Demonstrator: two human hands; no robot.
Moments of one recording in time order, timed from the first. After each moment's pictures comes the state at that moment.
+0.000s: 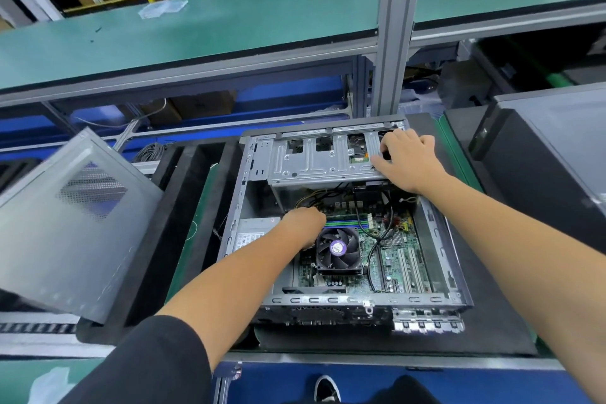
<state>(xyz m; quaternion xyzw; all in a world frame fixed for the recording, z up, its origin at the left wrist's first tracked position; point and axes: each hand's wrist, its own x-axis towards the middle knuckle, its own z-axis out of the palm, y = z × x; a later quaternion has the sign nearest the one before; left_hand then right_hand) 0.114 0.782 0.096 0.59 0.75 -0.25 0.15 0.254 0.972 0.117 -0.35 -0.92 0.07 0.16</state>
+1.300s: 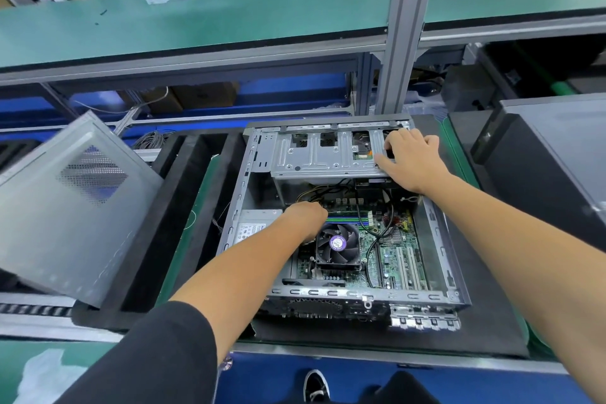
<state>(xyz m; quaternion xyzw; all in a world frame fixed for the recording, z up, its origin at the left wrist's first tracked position) 0.114 0.781 0.098 0.60 0.74 -0.24 0.15 0.254 0.969 0.119 -0.34 -0.93 0.06 0.14</state>
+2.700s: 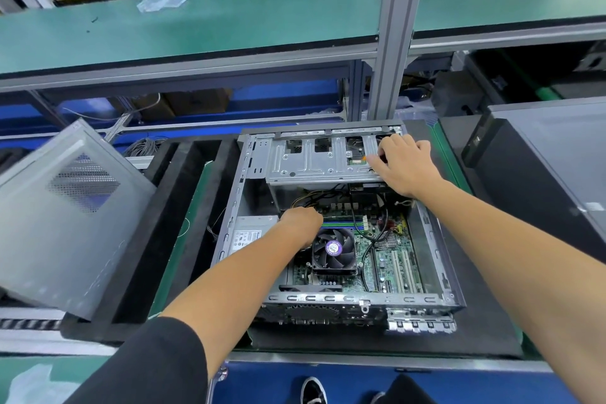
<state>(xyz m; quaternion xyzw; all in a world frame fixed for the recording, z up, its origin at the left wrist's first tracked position) 0.118 0.778 0.096 0.58 0.77 -0.23 0.13 0.255 0.967 0.119 -0.34 -0.93 0.07 0.14</state>
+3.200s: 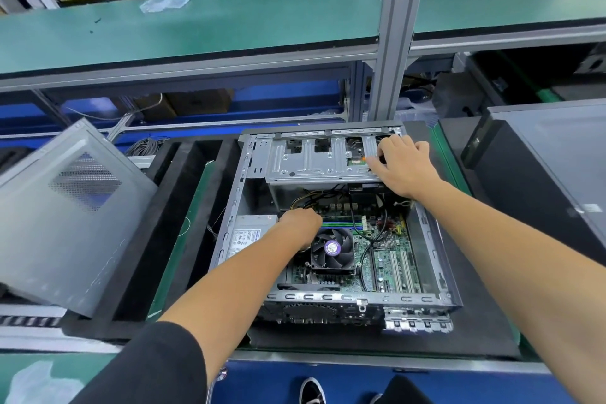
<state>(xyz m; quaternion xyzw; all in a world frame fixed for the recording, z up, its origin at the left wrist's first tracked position) 0.120 0.778 0.096 0.58 0.77 -0.24 0.13 0.257 0.962 0.126 -0.34 -0.93 0.07 0.13</state>
